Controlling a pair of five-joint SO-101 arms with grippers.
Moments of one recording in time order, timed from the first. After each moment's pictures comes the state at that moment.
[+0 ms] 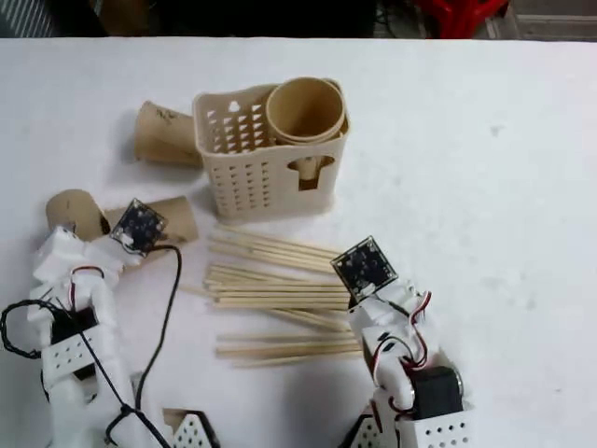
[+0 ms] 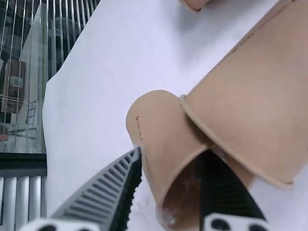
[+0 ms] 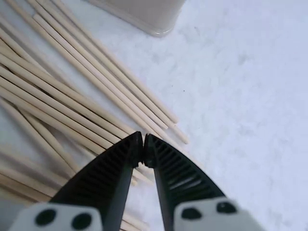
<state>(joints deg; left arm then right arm) -32.5 -51.2 83.1 13.2 -62.1 -14.2 -103.0 86.7 67.1 26.5</state>
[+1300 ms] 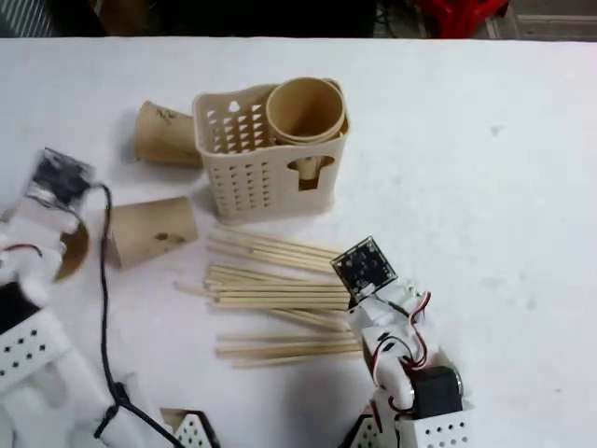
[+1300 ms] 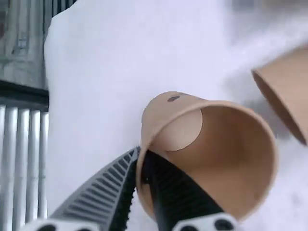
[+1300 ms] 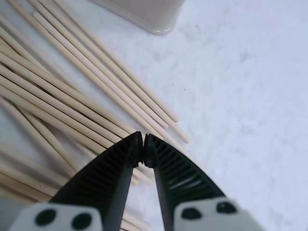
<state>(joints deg) -41.5 -51.2 43.3 60.1 -52.7 -14.2 -103.0 87.0 67.1 26.5</state>
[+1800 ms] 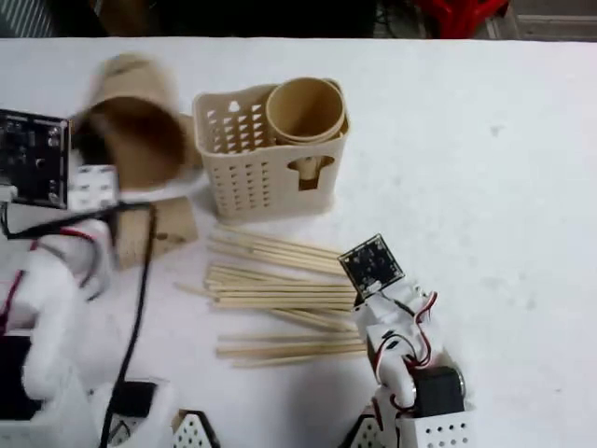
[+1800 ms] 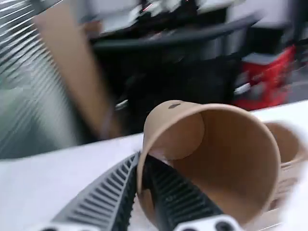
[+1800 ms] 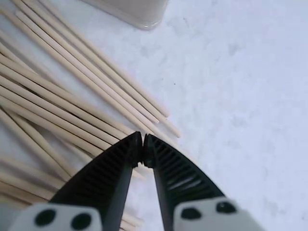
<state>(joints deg) -2.0 -51.5 3.4 73.0 -9.3 -11.2 -103.0 87.0 67.1 26.5</state>
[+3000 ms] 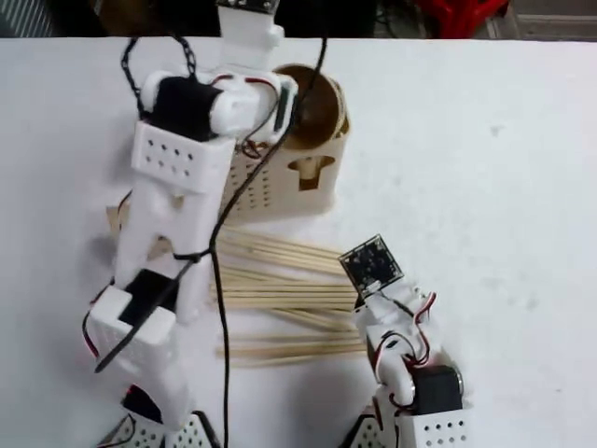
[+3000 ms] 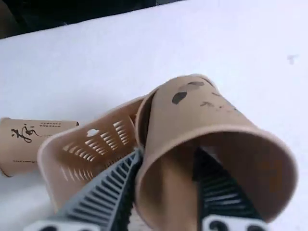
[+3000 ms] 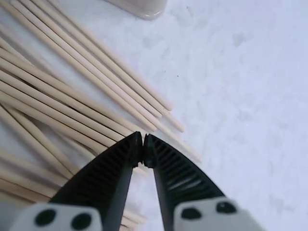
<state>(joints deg) 15.4 20.2 -60.1 98.2 7.5 -11.0 -102.9 88.7 67.1 26.5</state>
